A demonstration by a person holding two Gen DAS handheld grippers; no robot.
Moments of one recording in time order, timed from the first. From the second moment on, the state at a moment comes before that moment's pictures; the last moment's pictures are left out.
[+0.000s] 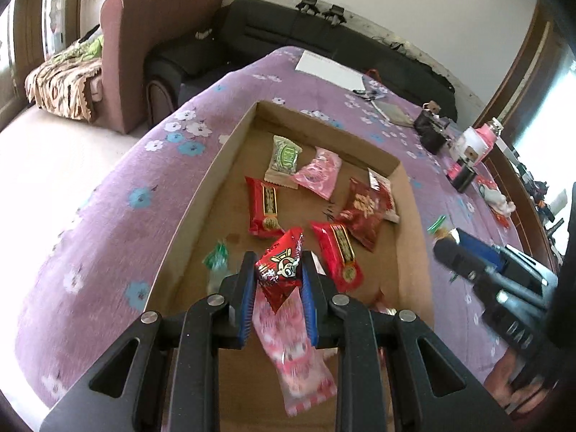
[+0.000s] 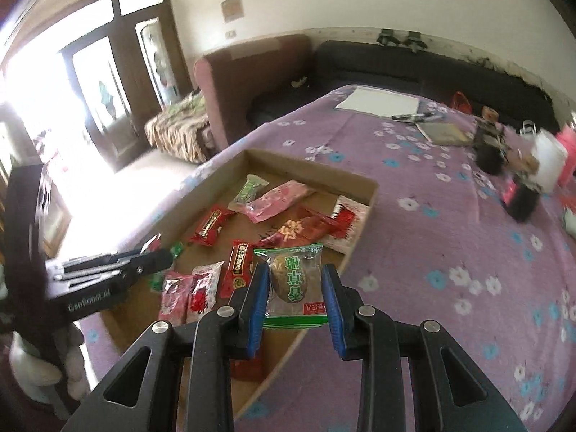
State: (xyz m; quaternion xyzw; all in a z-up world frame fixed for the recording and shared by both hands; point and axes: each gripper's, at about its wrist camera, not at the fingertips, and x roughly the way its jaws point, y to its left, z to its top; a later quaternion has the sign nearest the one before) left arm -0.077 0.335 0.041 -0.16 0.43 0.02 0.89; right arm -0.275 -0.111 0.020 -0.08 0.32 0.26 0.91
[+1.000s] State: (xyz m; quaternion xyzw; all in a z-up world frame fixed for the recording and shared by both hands) left arm -0.079 0.325 0.074 -0.16 0.38 0.05 0.91; right arm -0.278 -0.106 0.015 -0.12 0.26 0.22 0.93
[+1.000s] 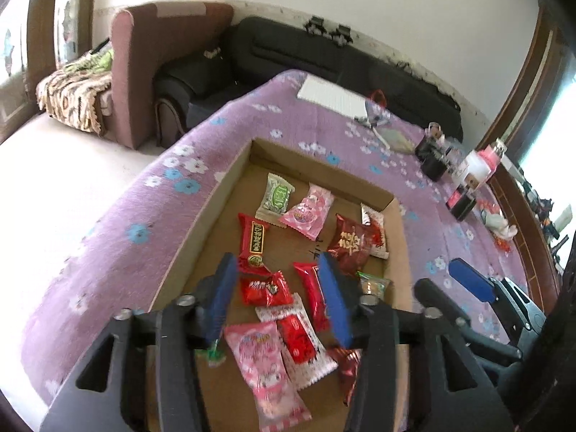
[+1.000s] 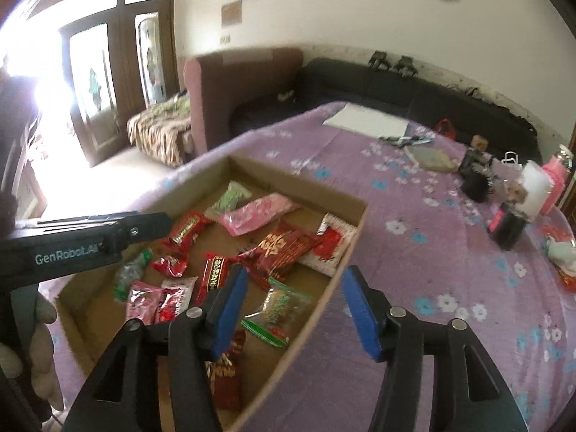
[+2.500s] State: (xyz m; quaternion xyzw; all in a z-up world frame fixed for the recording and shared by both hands) left arm -0.194 0.242 0.089 -0.03 0.28 0.23 0.93; right arm -0.393 -0.168 -0.011 -0.05 0.23 0.18 0.95
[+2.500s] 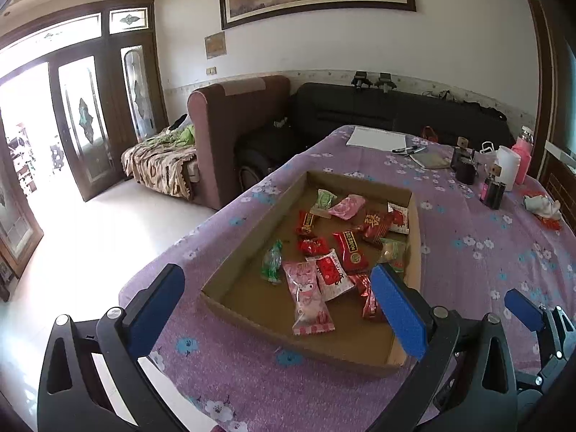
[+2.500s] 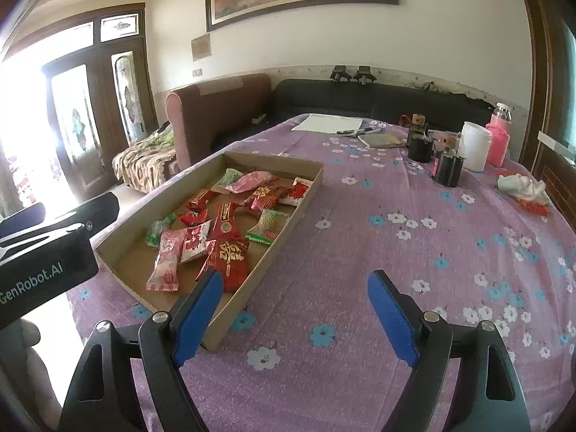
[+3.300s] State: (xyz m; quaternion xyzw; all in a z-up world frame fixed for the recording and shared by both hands) left arm -0.228 0.230 0.104 0.00 0.20 0.27 0.94; right arm -0.406 -0.153 -0.008 -0.09 0.21 0.18 0.96
